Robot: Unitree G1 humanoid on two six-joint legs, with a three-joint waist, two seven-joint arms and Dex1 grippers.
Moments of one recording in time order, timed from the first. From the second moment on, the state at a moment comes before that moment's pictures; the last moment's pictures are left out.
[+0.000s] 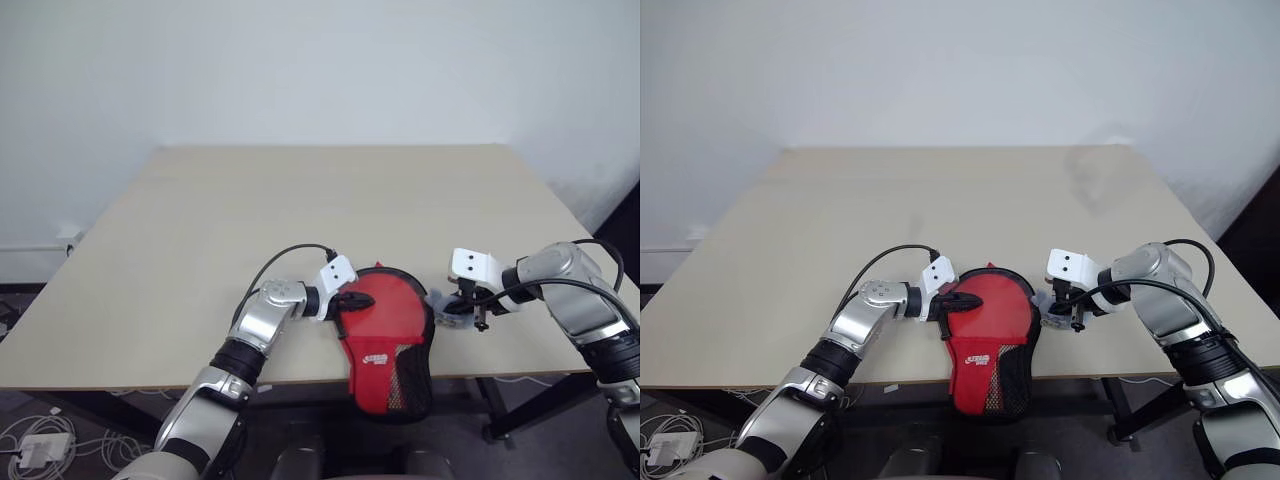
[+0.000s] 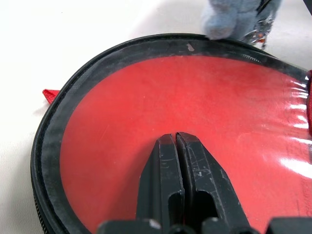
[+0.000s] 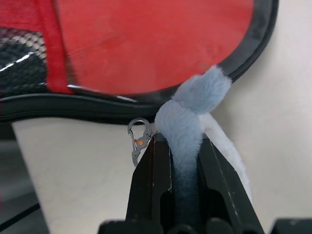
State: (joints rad) left arm -0.56 0.24 -0.33 0.48 -0.06 0.21 -0.98; right arm -0.53 -0.82 0.32 -0.04 -0.11 0.65 1.35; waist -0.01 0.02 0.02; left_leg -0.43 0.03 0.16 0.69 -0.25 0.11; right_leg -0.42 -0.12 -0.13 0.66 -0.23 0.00
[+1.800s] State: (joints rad) left arm -0.60 0.21 -0.37 0.50 -0.05 0.18 -1.03; right arm -0.16 -1.21 0.19 -0.43 0.29 0.57 1.44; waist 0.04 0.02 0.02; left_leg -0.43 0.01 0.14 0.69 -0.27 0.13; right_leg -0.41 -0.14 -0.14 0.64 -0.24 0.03
